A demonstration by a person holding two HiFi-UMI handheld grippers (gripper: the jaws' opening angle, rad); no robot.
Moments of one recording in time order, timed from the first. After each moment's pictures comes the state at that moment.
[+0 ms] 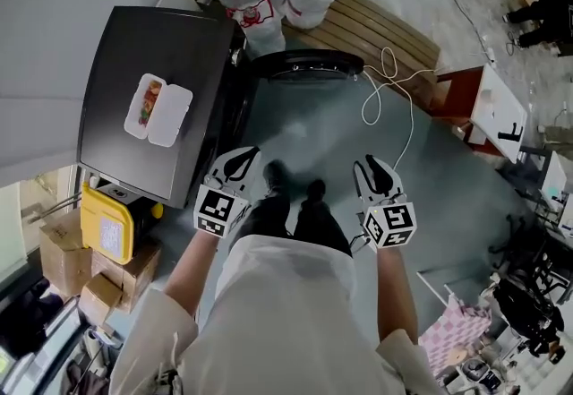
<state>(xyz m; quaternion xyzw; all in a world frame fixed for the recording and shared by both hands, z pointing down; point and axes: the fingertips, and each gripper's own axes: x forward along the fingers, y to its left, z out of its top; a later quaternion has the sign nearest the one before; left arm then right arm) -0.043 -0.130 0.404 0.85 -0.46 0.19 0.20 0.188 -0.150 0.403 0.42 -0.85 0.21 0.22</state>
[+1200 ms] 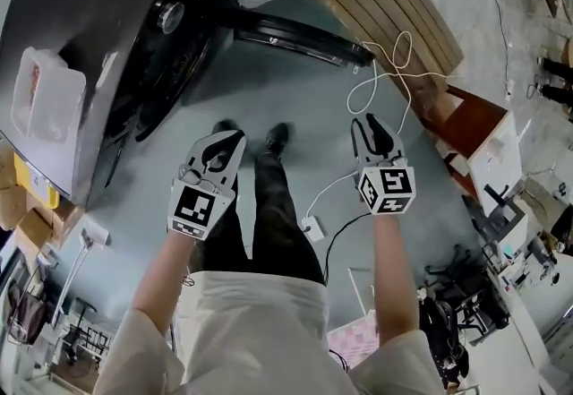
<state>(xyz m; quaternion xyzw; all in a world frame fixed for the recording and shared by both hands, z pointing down) 0.037 -0.244 0.601 0.77 -0.53 0.20 0.30 0.238 -0.367 0.649 0.30 -0.86 0.22 0.35</state>
